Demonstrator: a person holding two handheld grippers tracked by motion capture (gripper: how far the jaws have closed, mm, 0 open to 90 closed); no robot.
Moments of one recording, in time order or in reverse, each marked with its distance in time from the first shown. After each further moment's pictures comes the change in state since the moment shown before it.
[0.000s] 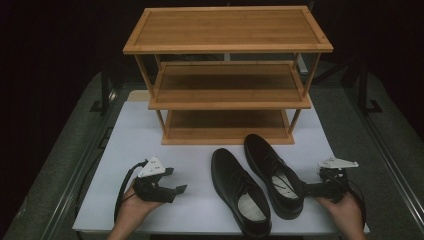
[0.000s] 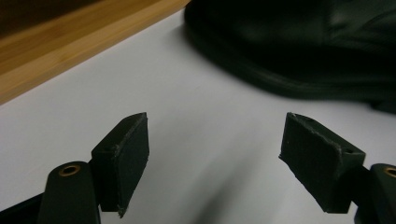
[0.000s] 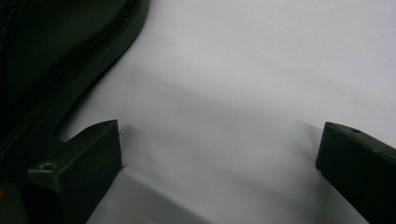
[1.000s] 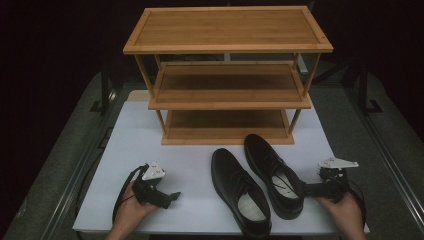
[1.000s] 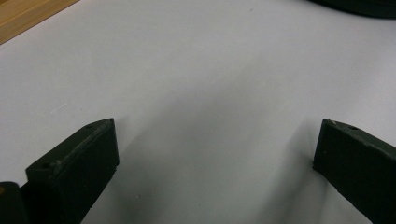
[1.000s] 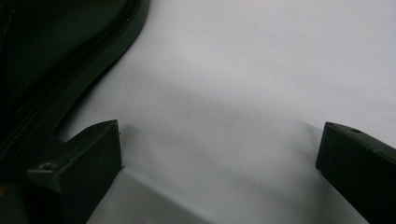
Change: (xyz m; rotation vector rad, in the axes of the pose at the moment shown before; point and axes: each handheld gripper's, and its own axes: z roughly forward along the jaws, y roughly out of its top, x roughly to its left) left arm 0.031 -0.040 0.020 0.142 0.086 0.056; right arm 0.000 0.000 0.000 0.000 0.002 0.001
